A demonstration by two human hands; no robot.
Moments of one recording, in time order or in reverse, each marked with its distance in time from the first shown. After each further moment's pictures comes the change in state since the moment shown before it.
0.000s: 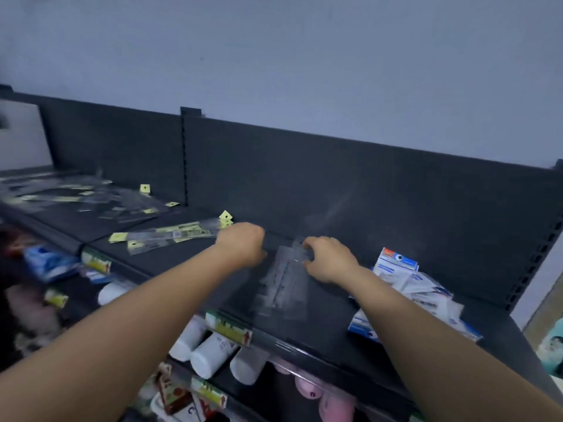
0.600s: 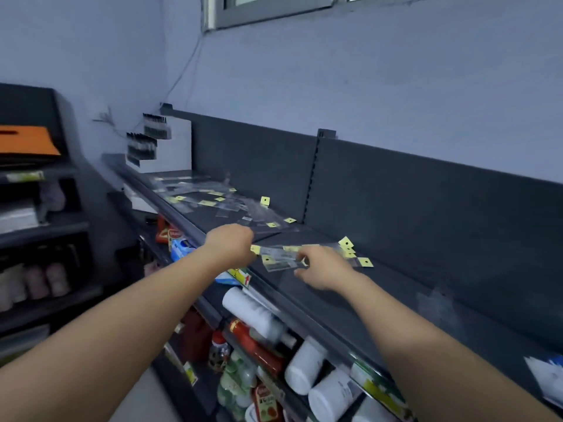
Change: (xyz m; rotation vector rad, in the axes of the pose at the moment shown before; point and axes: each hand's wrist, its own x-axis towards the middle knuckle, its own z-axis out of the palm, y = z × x) left_hand -0.067 -0.263 -0.010 0.031 -0.097 -0.389; right_hand 0.099 -0.250 0.045 0.067 -0.105 -0.334
